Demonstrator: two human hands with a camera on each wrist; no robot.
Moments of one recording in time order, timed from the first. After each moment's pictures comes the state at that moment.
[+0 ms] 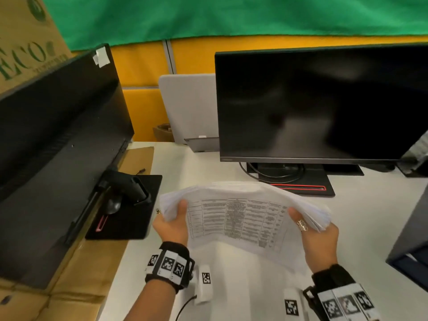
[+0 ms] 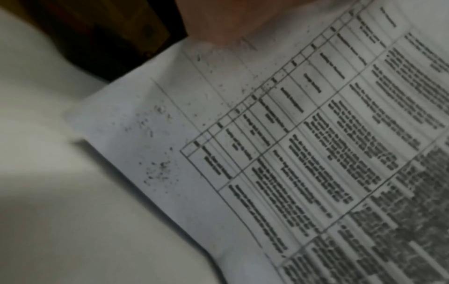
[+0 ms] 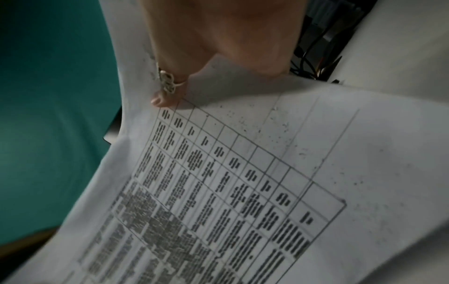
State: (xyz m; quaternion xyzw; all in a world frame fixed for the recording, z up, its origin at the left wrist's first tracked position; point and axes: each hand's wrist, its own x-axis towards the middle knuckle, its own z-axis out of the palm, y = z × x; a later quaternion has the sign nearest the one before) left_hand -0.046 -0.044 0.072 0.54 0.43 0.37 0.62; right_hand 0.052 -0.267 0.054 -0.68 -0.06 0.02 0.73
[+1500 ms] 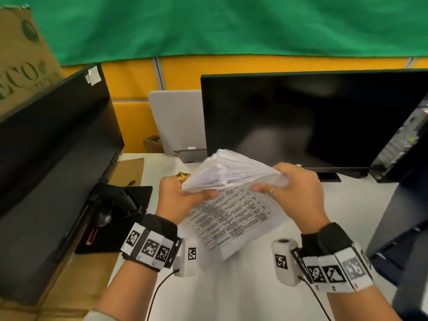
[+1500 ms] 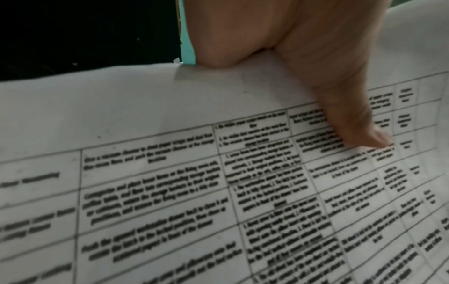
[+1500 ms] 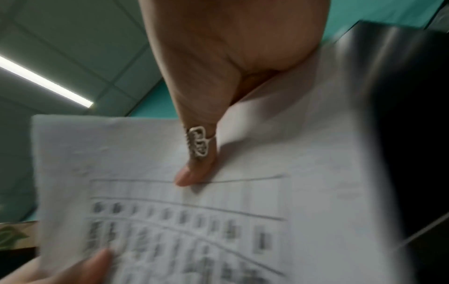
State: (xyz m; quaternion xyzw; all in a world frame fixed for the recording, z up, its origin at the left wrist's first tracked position) left_hand -0.019 -0.035 0.156 0.80 0.15 0.23 0.54; right_hand 0.082 -0.243 0.175 -0.90 -0.25 -0.13 0.34
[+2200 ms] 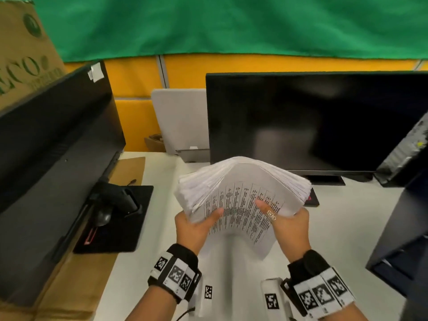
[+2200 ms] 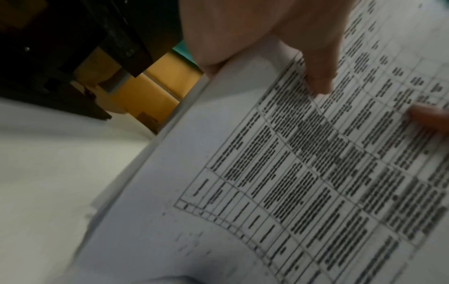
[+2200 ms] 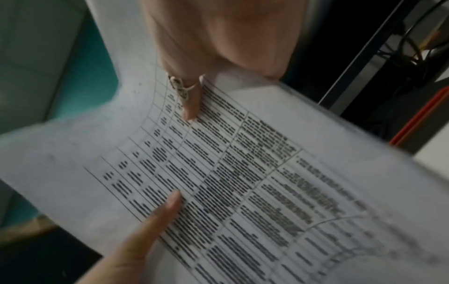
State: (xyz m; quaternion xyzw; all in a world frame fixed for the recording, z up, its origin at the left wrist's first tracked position) left_hand -0.027 -0.072 0.090 0.64 0.21 0.29 0.68; right_hand 0.050 -0.231 0.116 -0.65 -0.09 0.05 0.76
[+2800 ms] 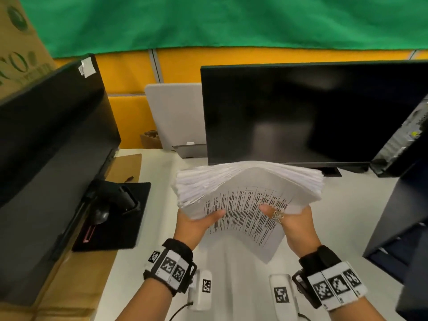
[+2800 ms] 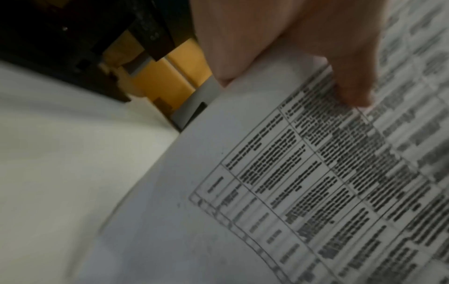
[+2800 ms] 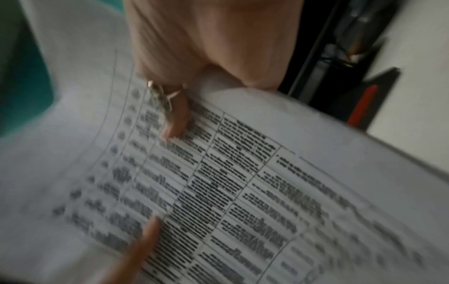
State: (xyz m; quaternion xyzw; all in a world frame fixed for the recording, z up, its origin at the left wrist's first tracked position) left_hand -0.028 -0.058 0.083 0.68 0.17 0.21 0.68; right_hand 0.060 -0.252 0.103 -0.62 -0.13 0.13 0.76
